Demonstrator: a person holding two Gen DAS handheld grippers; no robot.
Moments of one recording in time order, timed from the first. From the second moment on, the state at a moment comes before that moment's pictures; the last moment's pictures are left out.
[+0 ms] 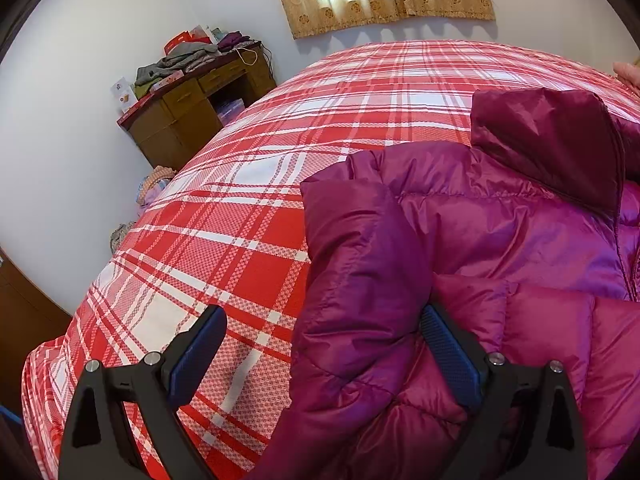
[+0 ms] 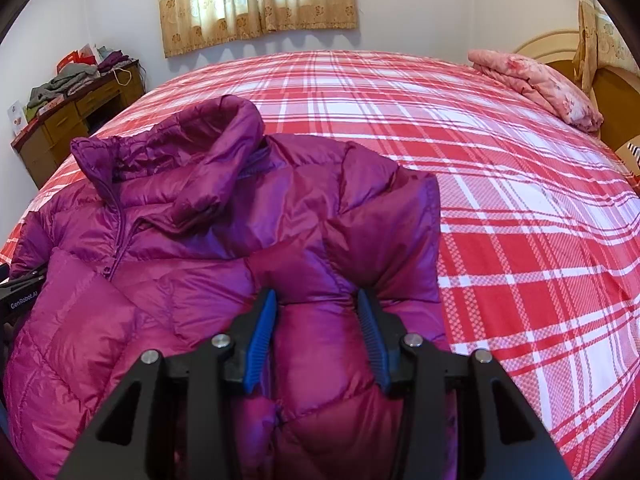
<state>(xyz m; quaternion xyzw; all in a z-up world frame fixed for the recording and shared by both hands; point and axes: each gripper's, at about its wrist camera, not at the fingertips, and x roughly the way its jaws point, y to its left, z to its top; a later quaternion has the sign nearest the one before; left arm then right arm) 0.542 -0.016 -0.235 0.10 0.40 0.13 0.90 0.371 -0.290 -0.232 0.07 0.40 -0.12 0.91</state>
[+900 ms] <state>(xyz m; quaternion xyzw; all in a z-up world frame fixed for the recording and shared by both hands) 0.580 -0.042 -0.136 0.05 0.38 0.03 0.92 0.378 -0.311 -0.156 0.08 0.36 -0.07 0.93</state>
